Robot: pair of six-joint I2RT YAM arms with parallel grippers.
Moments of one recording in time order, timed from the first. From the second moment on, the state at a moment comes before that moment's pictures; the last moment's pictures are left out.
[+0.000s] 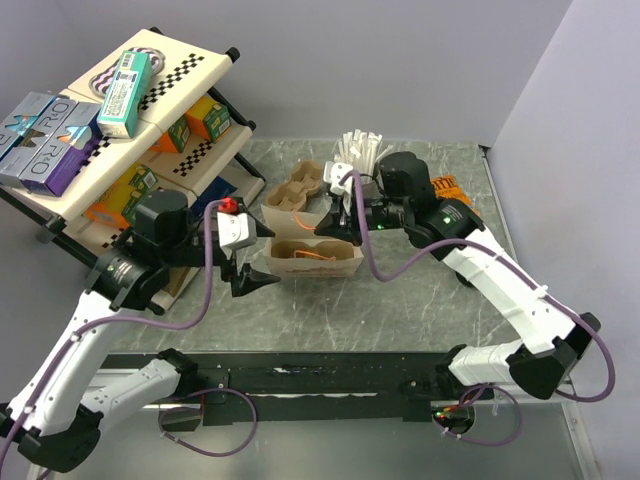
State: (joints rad) left arm -0.52 0.91 1.25 -0.71 0.79 0.42; right arm 0.69 1.28 1.45 -0.62 -0.64 -0.38
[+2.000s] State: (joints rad) left arm -0.53 1.14 1.49 -0.28 0.79 0.24; right arm 0.60 1.52 2.02 -0.64 -0.48 -0.41
